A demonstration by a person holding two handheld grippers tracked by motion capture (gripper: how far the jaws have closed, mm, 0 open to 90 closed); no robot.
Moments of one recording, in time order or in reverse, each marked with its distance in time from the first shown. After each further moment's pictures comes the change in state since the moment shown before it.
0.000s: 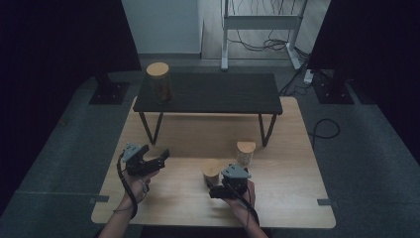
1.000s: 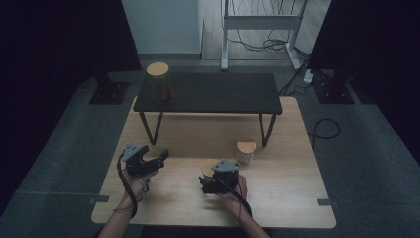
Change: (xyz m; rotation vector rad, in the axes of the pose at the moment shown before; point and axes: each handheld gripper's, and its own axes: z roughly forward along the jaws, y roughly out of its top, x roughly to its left) left arm 0.005 -0.001 0.005 0.017 0.008 -0.010; right arm 0.001 0.015 0.036 0.064 0.036 -0.040
